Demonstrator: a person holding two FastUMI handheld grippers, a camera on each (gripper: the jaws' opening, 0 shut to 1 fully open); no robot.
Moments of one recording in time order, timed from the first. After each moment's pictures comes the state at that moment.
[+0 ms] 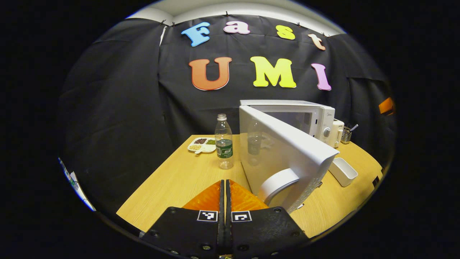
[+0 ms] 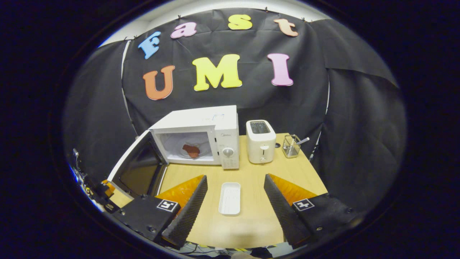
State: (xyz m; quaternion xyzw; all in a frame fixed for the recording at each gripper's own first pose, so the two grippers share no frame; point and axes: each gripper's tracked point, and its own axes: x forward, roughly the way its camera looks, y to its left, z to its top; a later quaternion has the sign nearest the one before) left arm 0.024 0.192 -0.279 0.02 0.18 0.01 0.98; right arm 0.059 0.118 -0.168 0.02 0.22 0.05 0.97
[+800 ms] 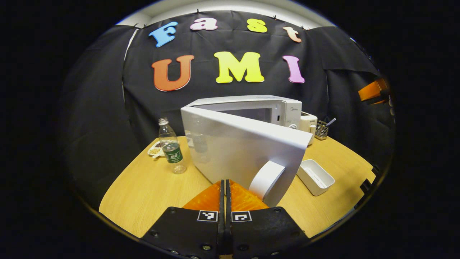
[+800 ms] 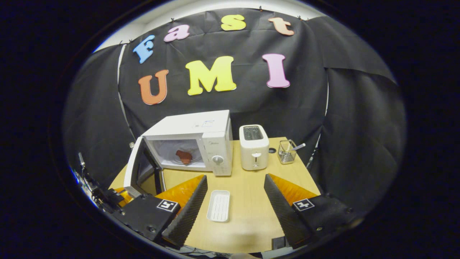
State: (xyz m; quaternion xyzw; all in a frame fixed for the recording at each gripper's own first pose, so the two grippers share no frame) left arm 0.060 0.051 -0.278 0.03 0.19 -0.08 0.98; right arm 0.094 0.063 -0.164 0.03 0.22 0.04 0.97
